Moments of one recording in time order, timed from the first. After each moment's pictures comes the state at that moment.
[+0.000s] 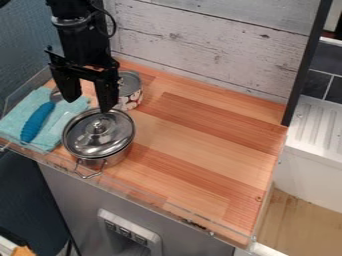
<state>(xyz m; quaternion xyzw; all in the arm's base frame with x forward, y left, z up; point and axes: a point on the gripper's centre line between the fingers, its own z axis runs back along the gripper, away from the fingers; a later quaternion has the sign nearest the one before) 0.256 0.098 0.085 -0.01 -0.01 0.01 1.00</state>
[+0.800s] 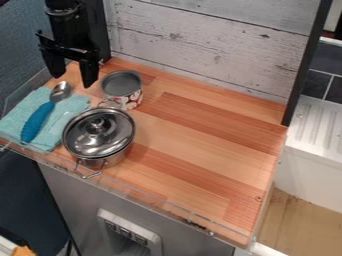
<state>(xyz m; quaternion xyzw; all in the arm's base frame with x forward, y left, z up) 0.317 0.189 0.054 0.05 -0.02 0.04 1.00</state>
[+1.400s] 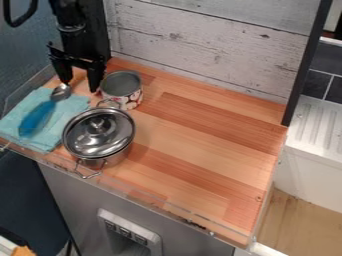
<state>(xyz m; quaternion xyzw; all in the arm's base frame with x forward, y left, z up) 0.351 0.199 0.016 0.05 -0.04 0.06 1.00</state>
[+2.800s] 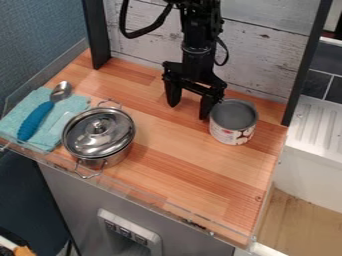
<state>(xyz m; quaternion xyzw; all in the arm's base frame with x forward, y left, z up) 0.379 0.005 0.014 0.02 -0.02 -0.05 1.00</state>
